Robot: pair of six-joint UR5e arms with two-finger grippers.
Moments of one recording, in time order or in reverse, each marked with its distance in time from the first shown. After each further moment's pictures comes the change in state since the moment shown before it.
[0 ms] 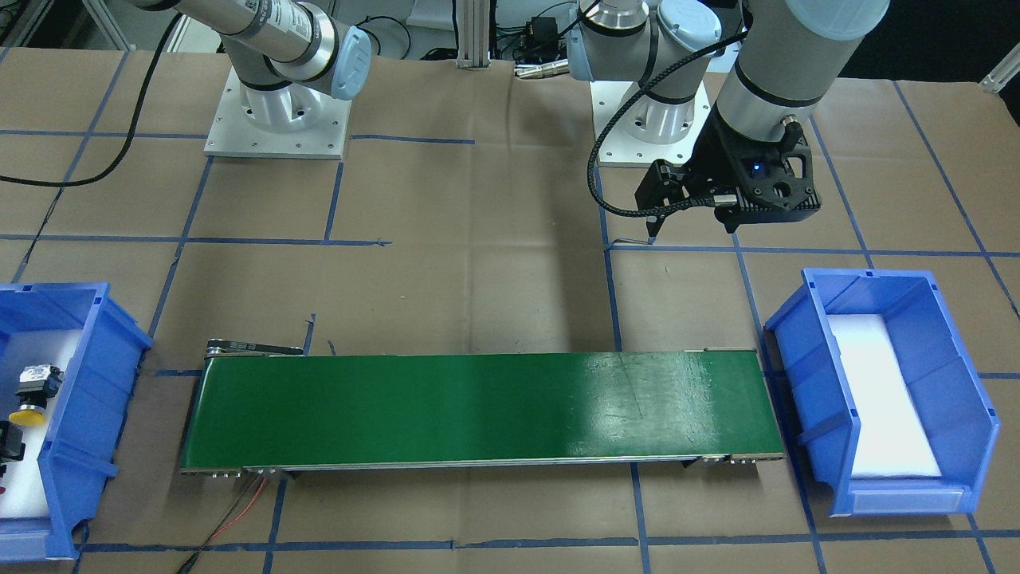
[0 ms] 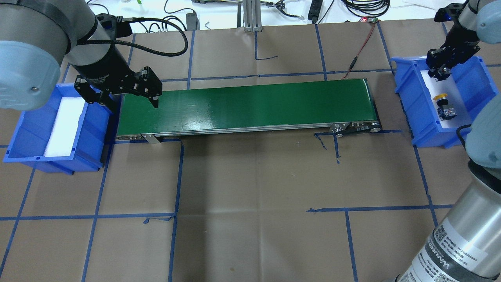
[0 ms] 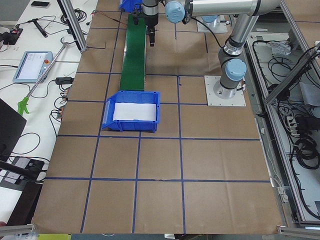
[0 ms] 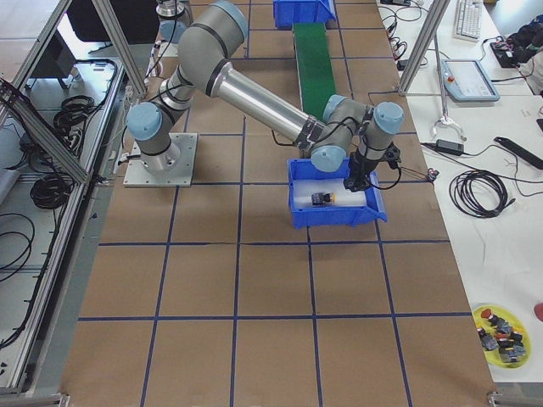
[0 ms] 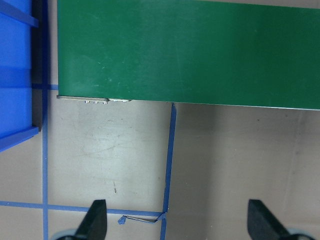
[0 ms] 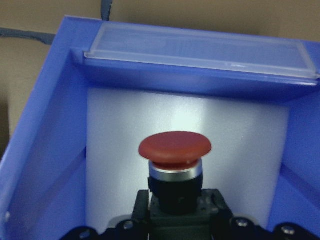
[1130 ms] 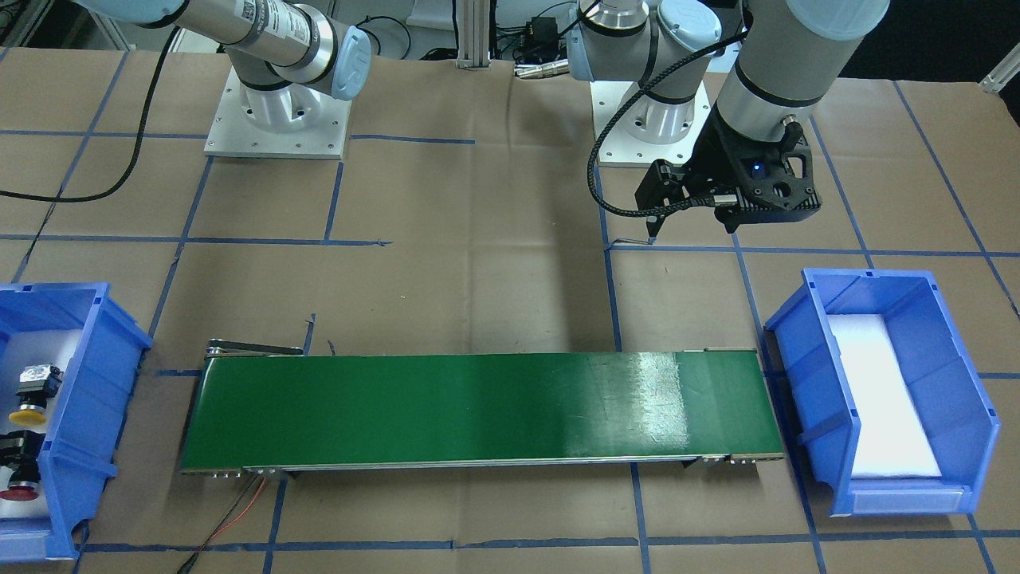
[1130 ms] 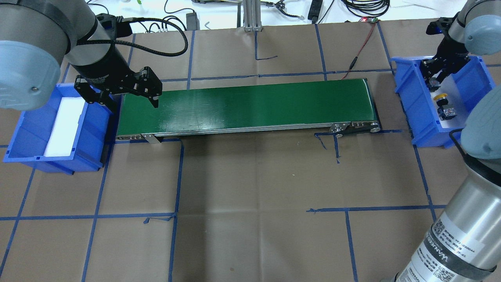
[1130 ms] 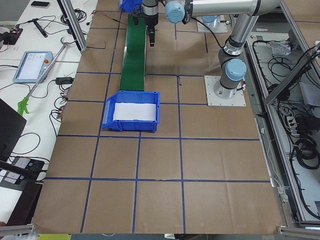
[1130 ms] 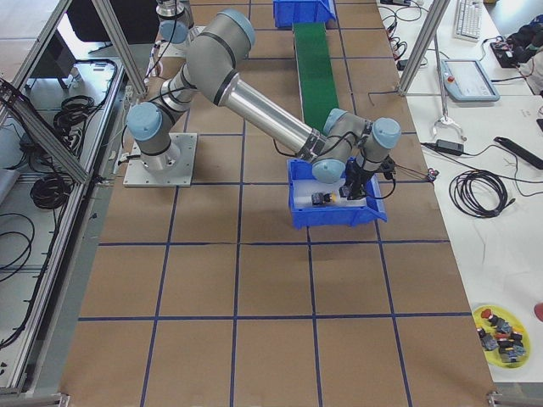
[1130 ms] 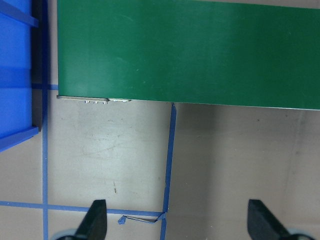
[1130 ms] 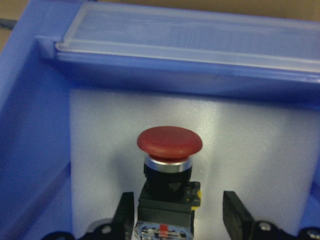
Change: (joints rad) left arm 0.000 0.000 0.000 0.000 0.000 0.000; right arm -0.002 0.041 0.015 -0.030 0.001 0.005
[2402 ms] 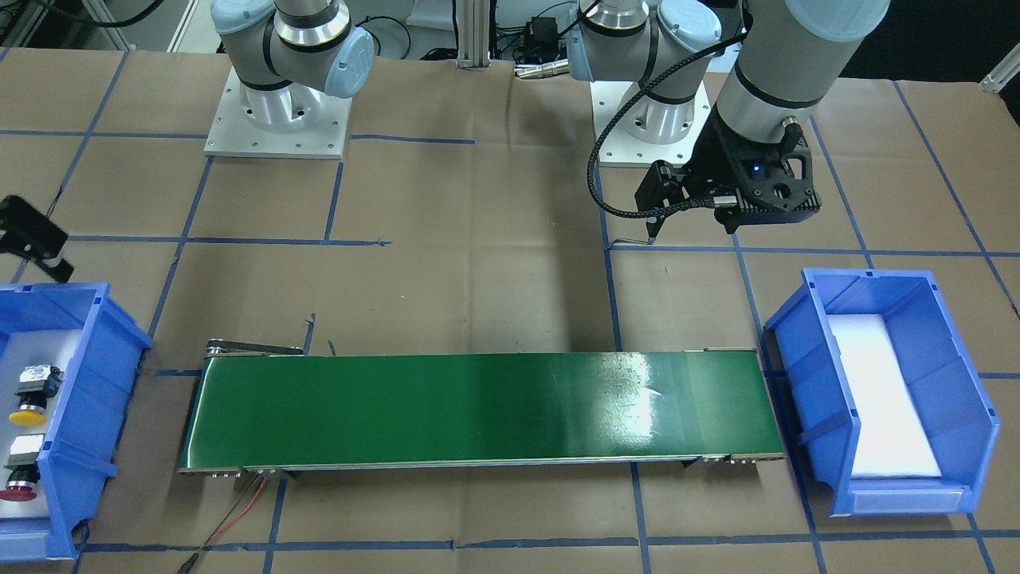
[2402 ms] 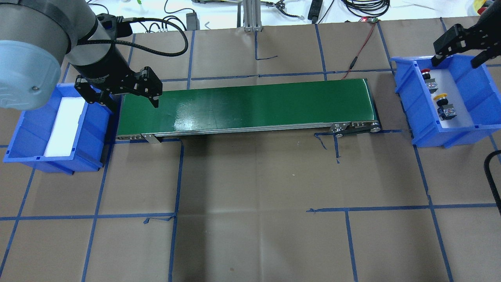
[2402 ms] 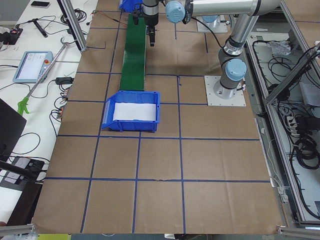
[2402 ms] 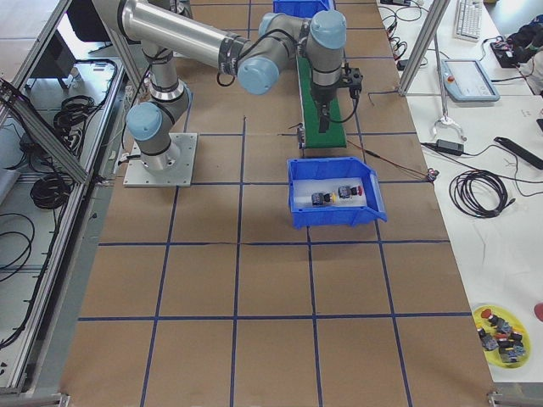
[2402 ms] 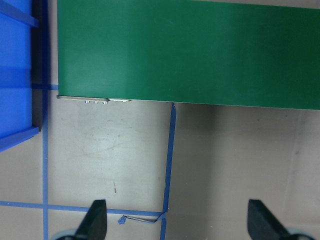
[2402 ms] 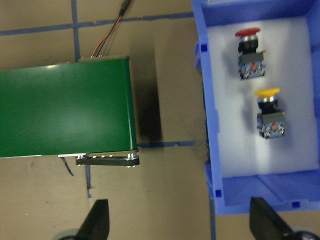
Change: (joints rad) left arm 0.000 0.000 0.000 0.000 0.000 0.000; right arm 0.016 -0.665 0.331 0.199 0.187 0.224
